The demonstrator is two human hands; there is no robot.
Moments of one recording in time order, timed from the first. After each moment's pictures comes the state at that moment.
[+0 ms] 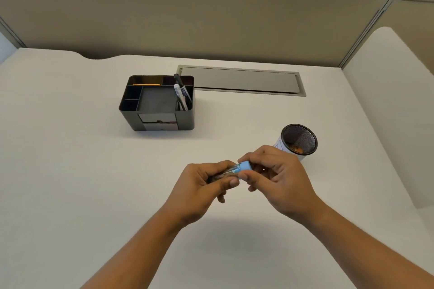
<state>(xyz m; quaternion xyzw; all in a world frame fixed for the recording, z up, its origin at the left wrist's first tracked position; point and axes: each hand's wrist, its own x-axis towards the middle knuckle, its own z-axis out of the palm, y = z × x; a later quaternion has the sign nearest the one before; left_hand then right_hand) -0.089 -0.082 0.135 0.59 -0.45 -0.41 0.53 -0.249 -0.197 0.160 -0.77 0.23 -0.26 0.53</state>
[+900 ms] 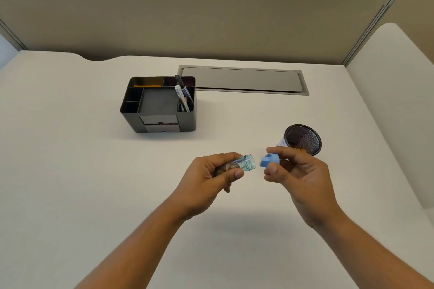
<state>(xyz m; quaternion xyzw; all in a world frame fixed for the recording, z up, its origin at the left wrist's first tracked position) -0.080 -0.099 0.131 0.59 -0.43 -0.44 0.53 -0.266 -0.202 0.150 -0.60 0.29 -0.37 0.65</state>
